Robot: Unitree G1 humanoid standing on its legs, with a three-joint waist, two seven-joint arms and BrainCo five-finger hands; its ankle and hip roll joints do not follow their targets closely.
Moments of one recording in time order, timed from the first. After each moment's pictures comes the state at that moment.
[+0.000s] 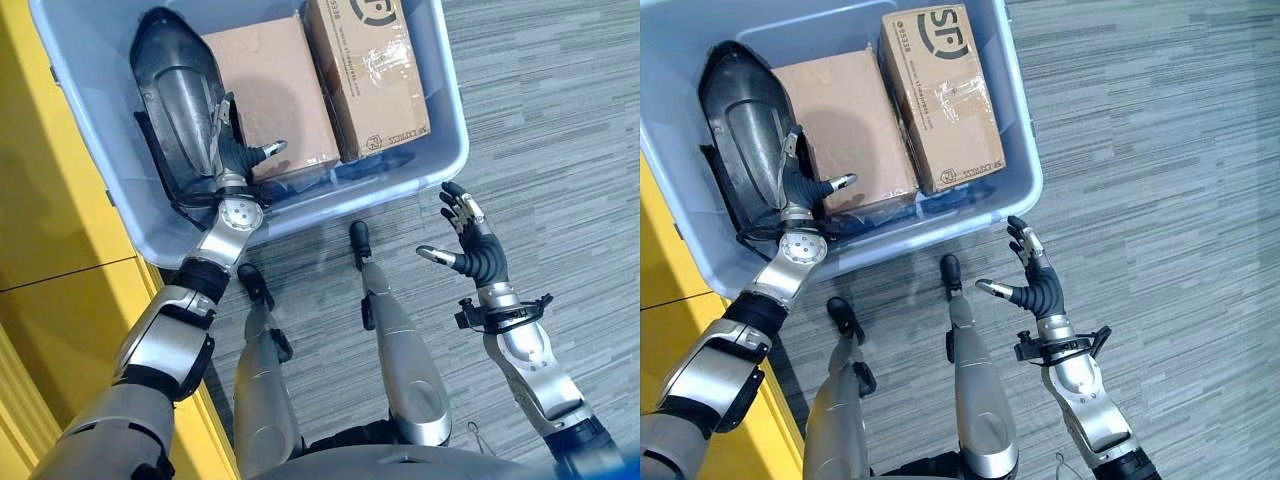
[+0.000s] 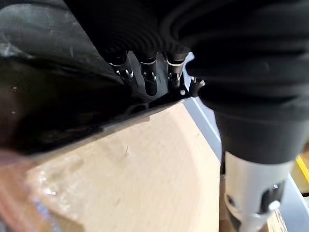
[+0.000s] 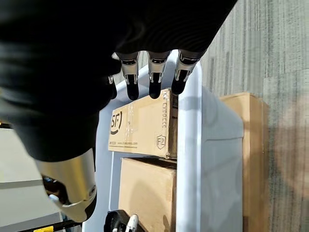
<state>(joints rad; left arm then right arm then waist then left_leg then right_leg) -0.82 0.47 -0.35 0.74 -0.10 -0.16 0.61 0.04 -0.45 0.29 -0.22 0.25 -0.25 -0.20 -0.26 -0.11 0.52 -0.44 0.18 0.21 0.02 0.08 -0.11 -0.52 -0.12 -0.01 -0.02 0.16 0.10</state>
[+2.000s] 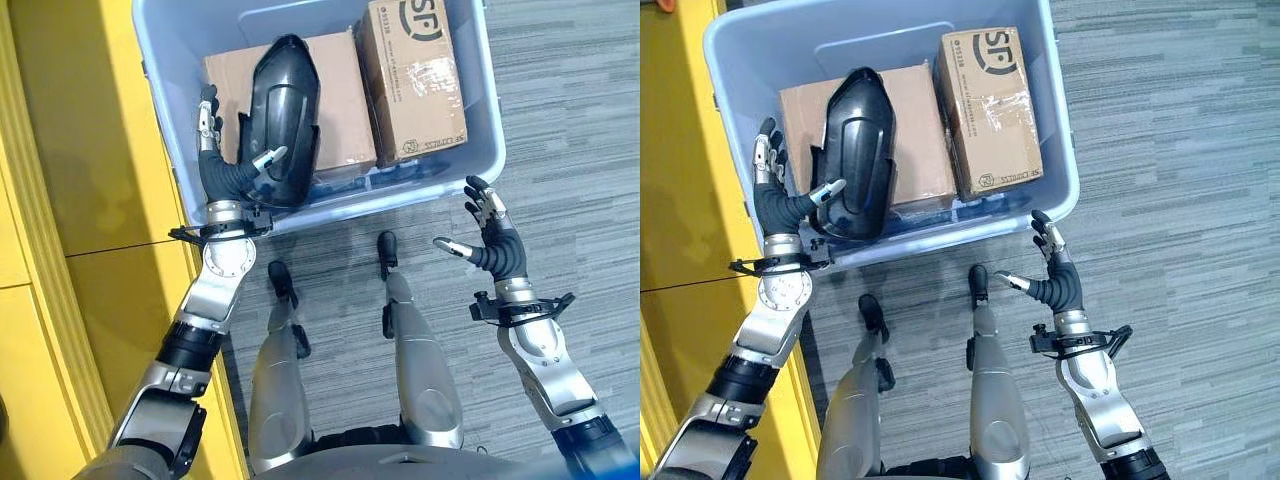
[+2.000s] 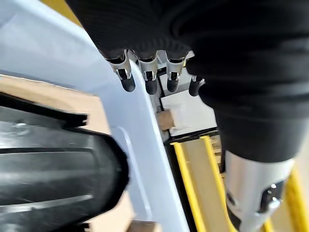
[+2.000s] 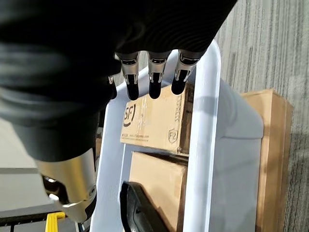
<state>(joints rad) -0.45 0.43 -0.16 0.14 -0.09 -0.20 0.58 0.04 -0.45 0.20 -0.21 0.19 -0.23 -0.23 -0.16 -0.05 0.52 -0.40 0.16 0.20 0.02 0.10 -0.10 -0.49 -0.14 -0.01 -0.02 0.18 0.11</state>
